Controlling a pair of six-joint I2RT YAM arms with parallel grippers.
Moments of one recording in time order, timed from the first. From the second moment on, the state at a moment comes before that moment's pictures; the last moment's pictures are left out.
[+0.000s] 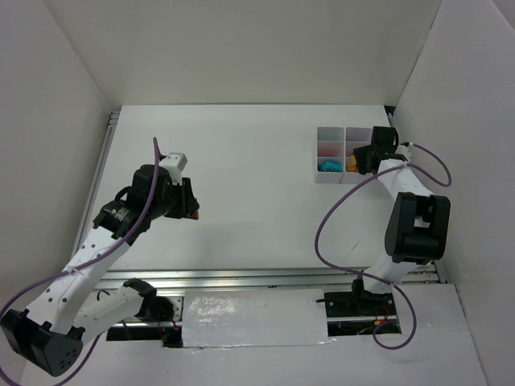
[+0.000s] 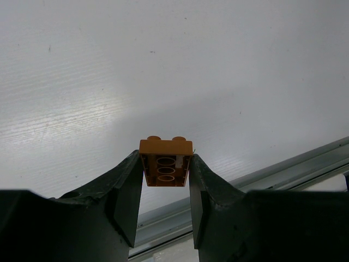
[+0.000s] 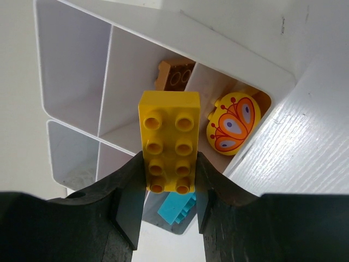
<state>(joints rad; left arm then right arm) -0.42 0.93 0.95 -0.70 0.04 -0.32 -0.14 1.64 1.13 -0.27 0.14 1.20</state>
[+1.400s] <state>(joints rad) -0.39 0.97 1.00 -0.41 0.63 -0.53 0.21 1.20 0.76 0.27 -0.77 0.76</state>
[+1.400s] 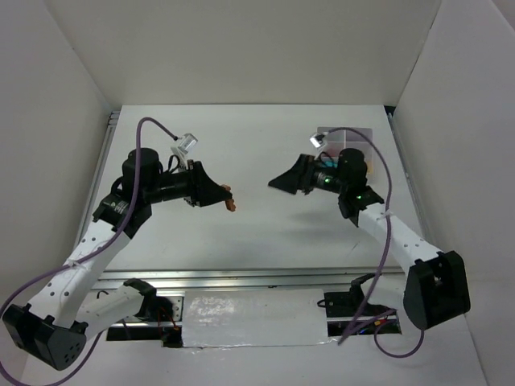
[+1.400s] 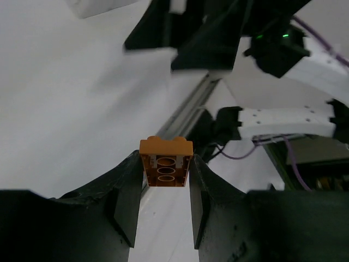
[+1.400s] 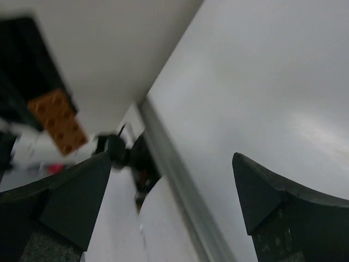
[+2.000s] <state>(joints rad) -0.45 0.97 1.01 -0.05 0.97 -0.79 0.72 1.13 0.80 0.50 -0.90 0.69</state>
